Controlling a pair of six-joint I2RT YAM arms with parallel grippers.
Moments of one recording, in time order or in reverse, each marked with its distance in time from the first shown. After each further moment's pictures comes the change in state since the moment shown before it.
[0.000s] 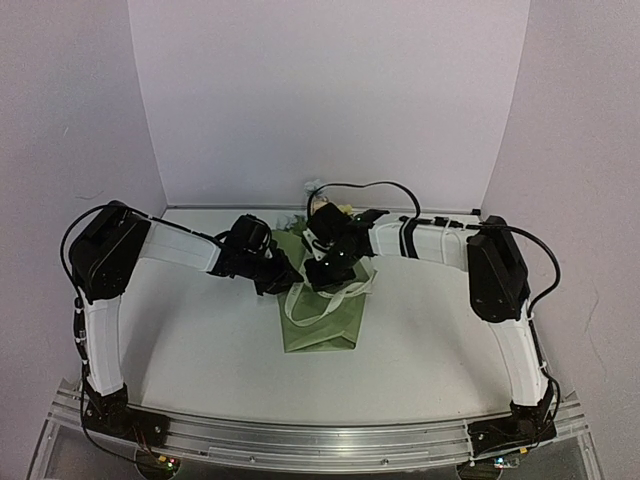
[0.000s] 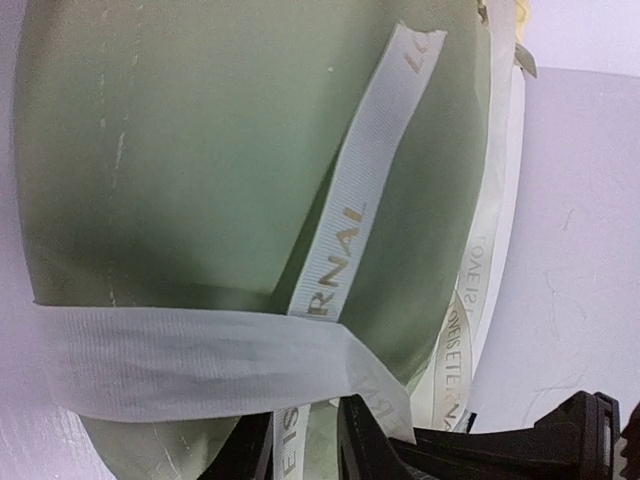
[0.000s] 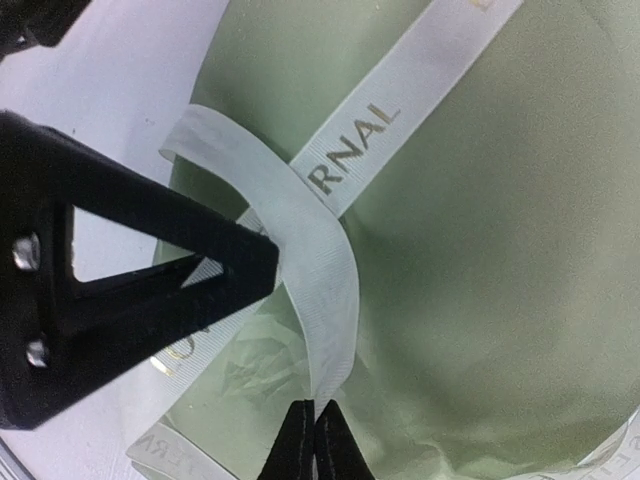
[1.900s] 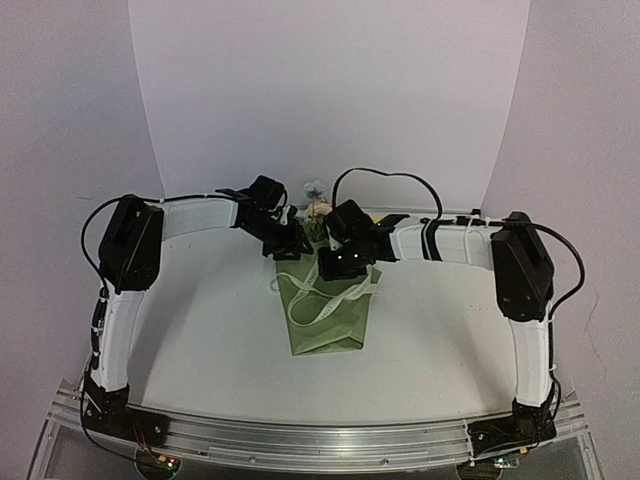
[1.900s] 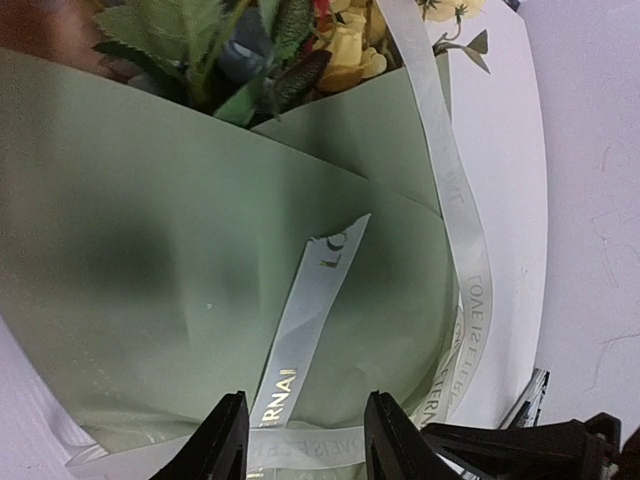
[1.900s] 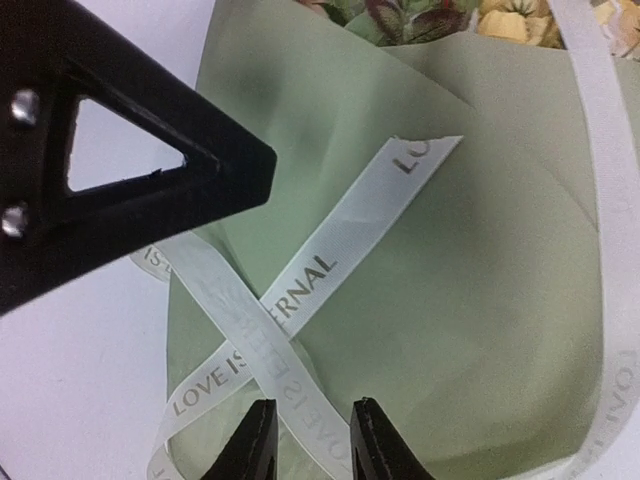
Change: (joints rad) left arm 0.058 0.203 0.584 -0.531 0.045 0.412; right arm -0.028 -0.137 -0.221 0.254 0.109 0.143
